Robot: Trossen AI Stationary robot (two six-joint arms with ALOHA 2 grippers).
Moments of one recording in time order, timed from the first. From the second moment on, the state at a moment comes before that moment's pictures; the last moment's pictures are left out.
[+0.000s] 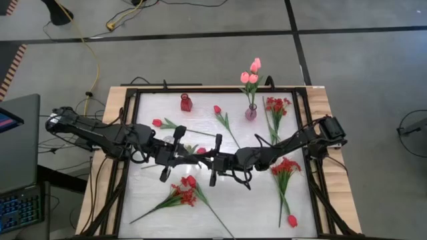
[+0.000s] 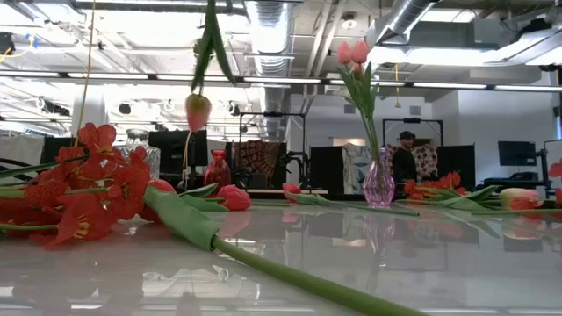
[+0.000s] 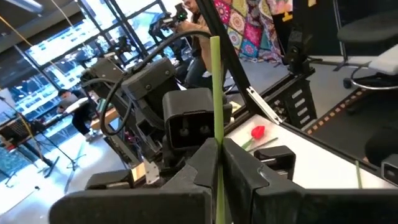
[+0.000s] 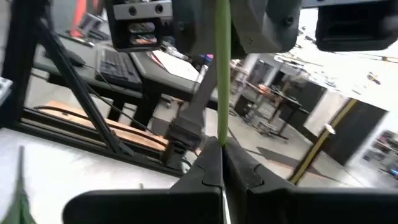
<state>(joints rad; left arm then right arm) -0.26 1.13 0.96 0.07 0.05 0.48 0.31 1.80 1.15 0.76 0.46 -0.47</state>
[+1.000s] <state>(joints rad) -0.24 1.13 0.96 -0.28 0.05 -0.48 0.41 1.80 1.15 0.42 1.02 -1.60</state>
